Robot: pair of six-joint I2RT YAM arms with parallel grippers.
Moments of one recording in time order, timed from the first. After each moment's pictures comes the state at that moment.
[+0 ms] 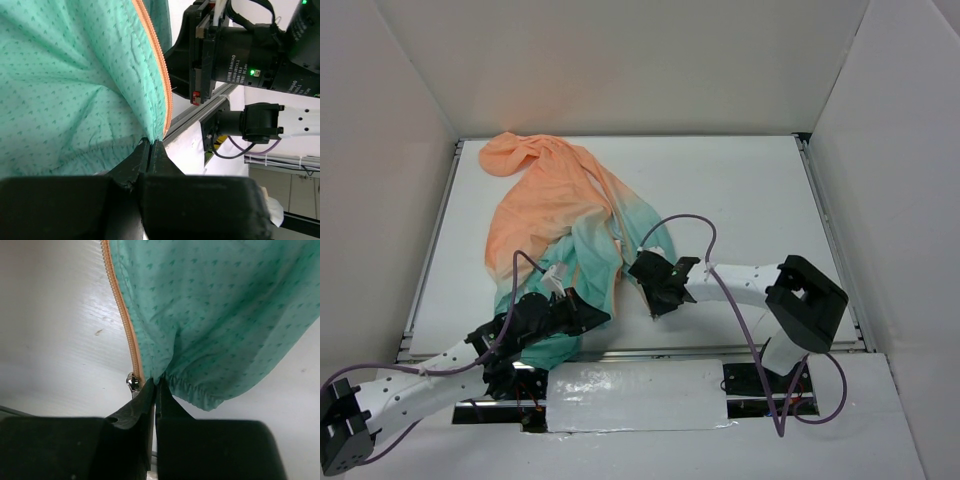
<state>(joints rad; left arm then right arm) -0.88 0.57 0.17 0.04 0.03 -1.07 0.97 1.61 0.89 -0.52 0.16 0.60</state>
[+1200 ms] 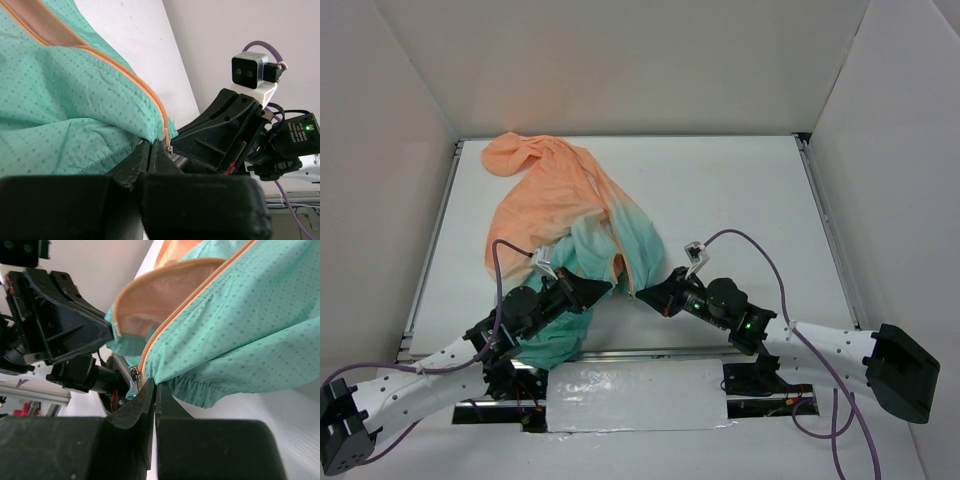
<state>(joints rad) -0.87 0.58 0.24 0.25 -0.14 -0.99 0.98 0.92 0.25 0.55 0.01 0.84</state>
